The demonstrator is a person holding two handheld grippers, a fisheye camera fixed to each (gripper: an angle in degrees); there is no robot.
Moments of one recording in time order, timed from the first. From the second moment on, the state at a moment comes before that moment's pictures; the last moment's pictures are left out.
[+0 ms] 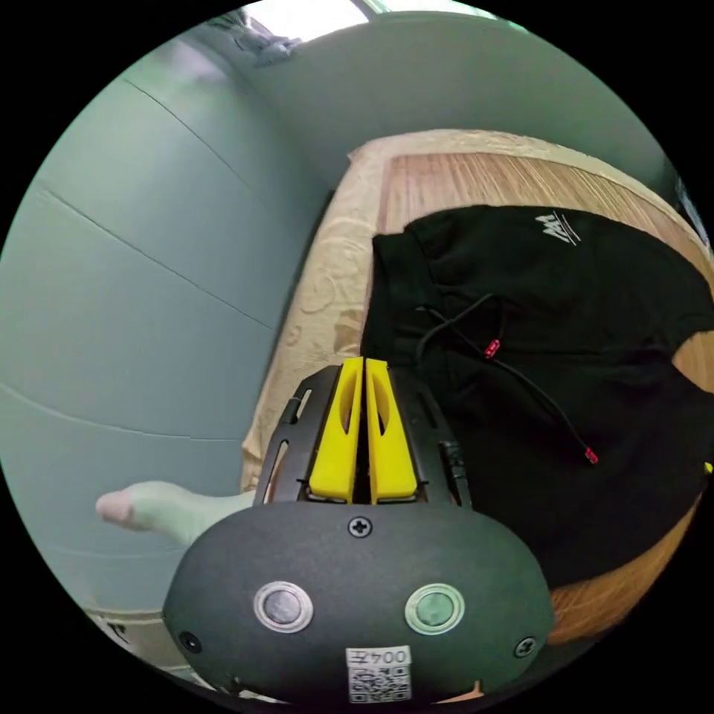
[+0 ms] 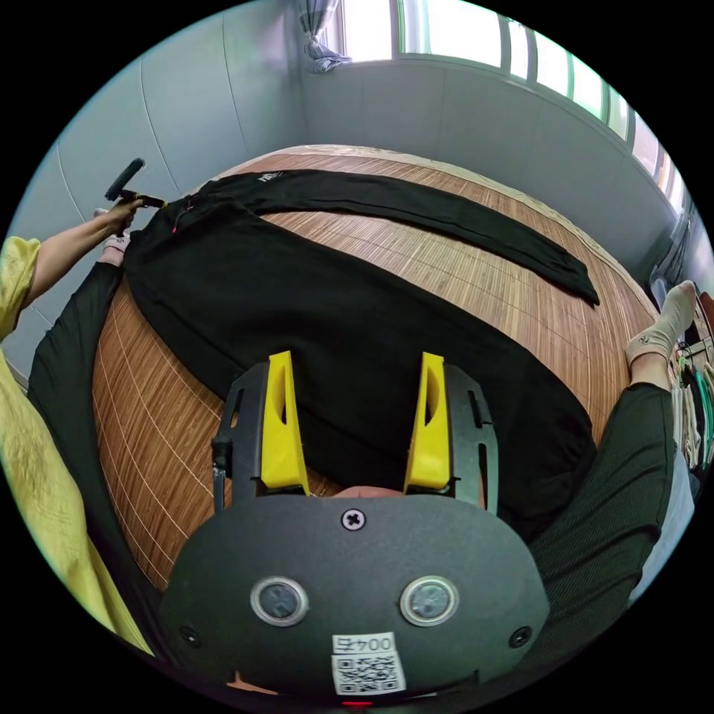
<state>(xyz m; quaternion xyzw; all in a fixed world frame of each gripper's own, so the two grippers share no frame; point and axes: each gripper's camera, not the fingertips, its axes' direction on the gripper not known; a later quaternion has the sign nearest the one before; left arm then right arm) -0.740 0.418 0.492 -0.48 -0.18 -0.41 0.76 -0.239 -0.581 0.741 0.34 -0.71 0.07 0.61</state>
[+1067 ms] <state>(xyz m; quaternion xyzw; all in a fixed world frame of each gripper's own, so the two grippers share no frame) -0.377 0.215 0.466 -0.45 -0.05 -0.43 0.78 -0.081 -0.768 0.804 0.33 -0.74 0.12 0.58</state>
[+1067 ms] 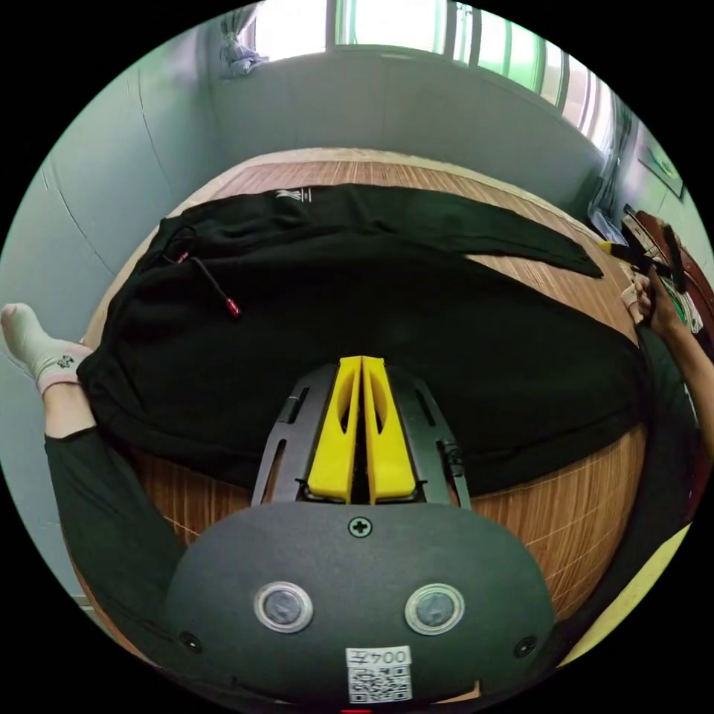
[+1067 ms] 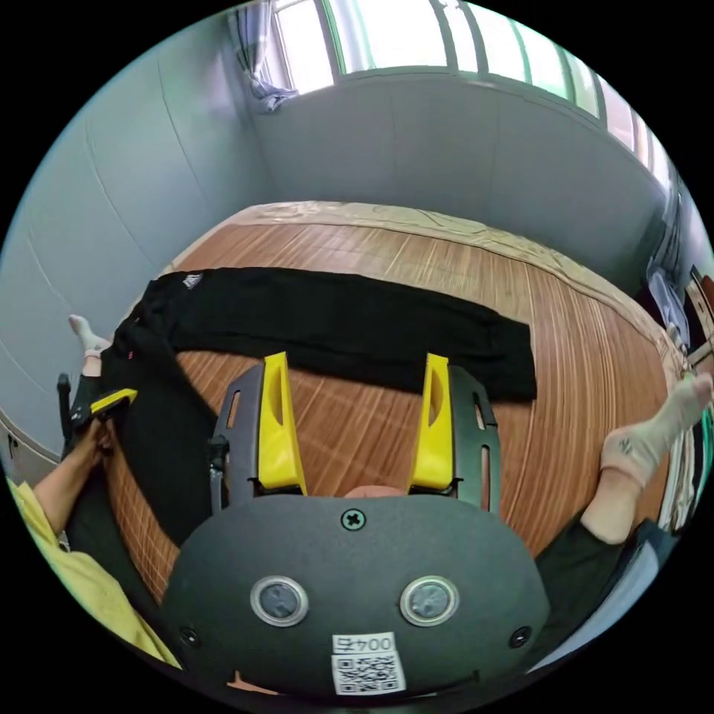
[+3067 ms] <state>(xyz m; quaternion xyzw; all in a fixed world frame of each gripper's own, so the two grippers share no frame) -0.213 0.153 0.354 -0.37 0.00 -0.54 0.76 -0.253 -0.609 0.679 0.48 -0.52 0.03 0.71</state>
